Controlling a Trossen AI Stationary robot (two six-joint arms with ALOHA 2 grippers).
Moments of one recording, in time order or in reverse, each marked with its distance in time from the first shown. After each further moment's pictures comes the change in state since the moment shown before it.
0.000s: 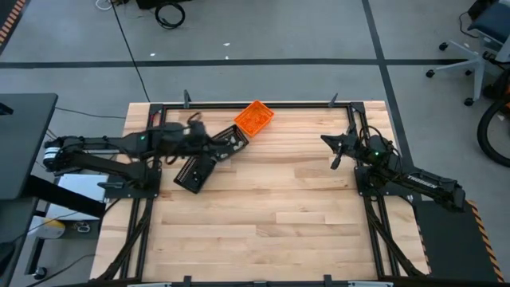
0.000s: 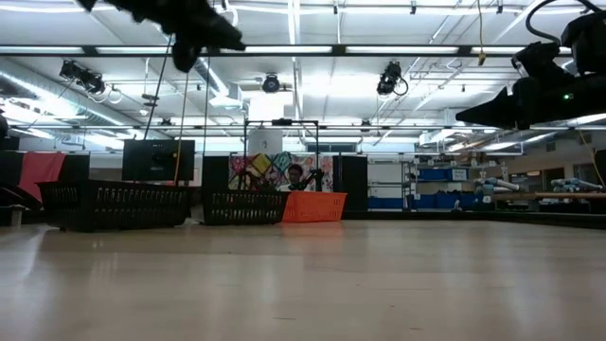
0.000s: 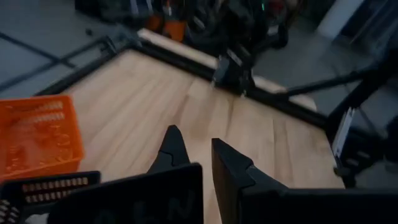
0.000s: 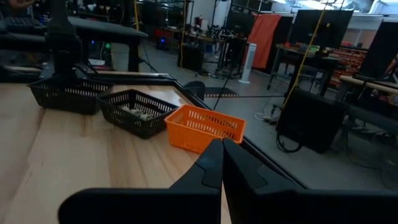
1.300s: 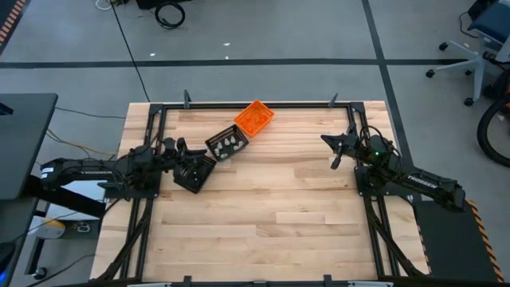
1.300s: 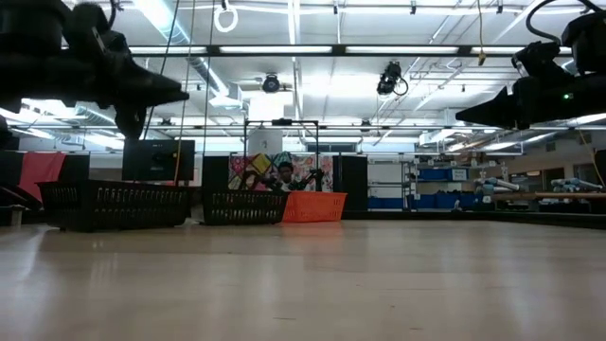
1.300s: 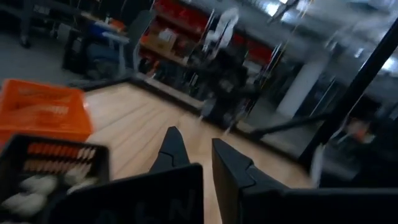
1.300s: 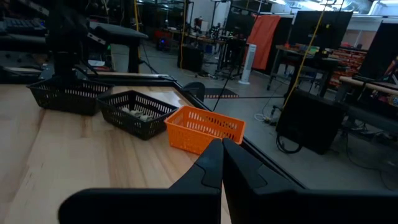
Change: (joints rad) left arm 0.021 -0.608 -0.773 0.544 0.008 -0.105; right arm 0.000 0.000 0.000 0.006 0.000 0.000
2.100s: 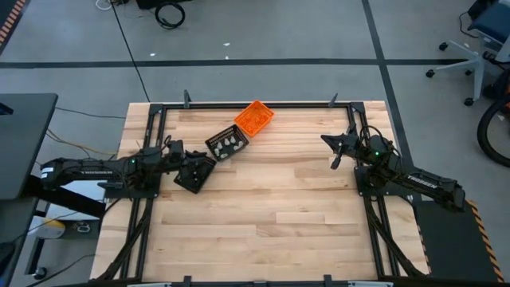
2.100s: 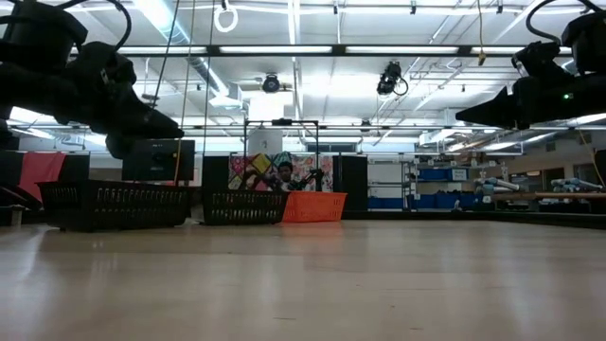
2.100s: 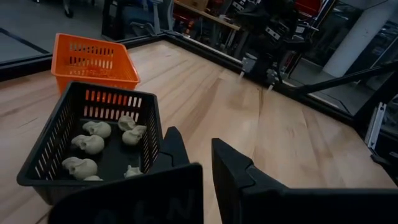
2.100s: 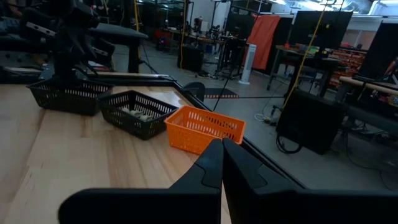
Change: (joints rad) left arm 0.000 0.001 -0.001 -0.230 -0.080 0.068; right arm 0.000 0.000 0.000 0.000 0.000 0.000
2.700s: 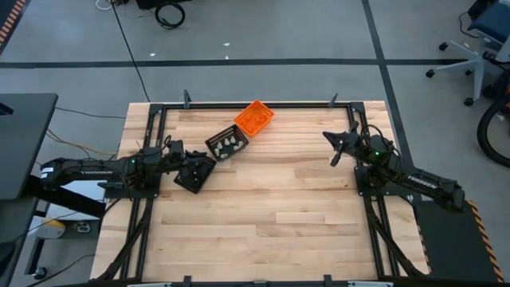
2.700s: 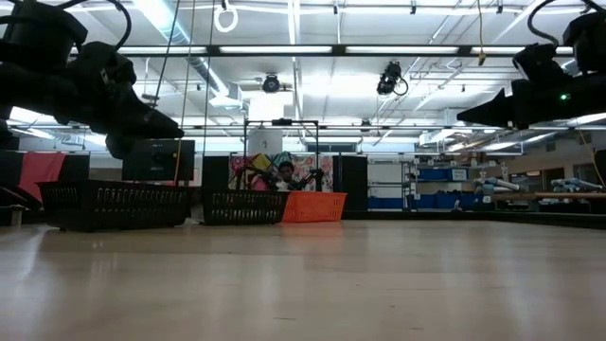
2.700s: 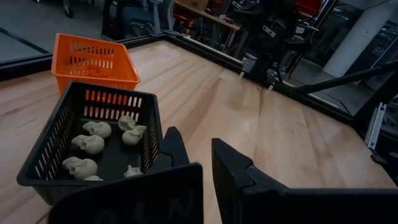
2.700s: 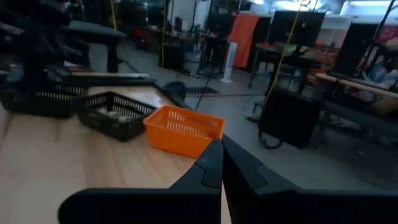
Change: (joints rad) left arm 0.000 0.000 0.000 0.000 0.000 0.000; right arm -0.002 -0.005 0.000 0.002 0.079 0.000
